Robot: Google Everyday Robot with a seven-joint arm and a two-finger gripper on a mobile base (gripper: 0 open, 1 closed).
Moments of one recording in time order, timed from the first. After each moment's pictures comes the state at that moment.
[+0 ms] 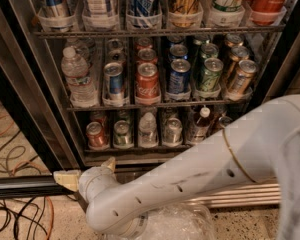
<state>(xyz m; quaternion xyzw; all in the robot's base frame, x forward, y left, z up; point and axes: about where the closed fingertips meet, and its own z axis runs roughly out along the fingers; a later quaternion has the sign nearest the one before) 0.489 0.195 0.637 -0.14 0.84 0.23 0.46</state>
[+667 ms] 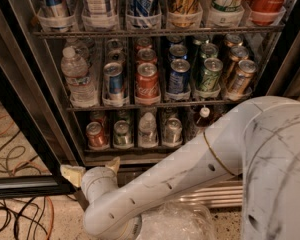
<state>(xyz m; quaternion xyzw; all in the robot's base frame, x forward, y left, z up) 0.514 0.187 0.618 -0.07 0.83 0.21 0.51</state>
